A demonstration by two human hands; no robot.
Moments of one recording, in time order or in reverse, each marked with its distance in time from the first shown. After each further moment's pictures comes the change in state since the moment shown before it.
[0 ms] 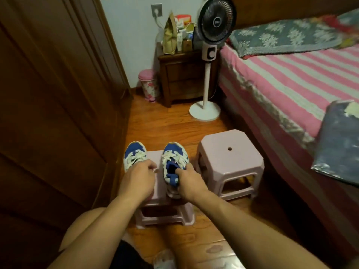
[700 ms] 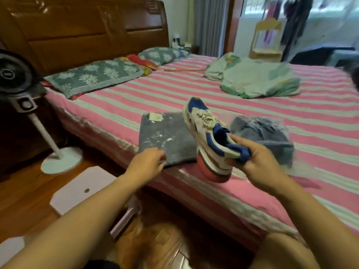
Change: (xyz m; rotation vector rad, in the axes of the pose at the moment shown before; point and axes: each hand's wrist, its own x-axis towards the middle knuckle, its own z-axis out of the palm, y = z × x) left_hand -0.095 0.421 0.152 0.140 -0.255 1.286; right_hand -0.466 0.259 -0.226 0.375 0.997 0.441
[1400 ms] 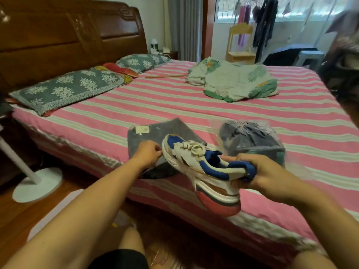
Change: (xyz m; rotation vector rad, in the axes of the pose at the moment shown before) left_hand 0.117 -0.015 0.005 -0.287 -0.079 -0.148; right_hand -0.001 -0.025 -0.023 0.076 -0.240 0.114
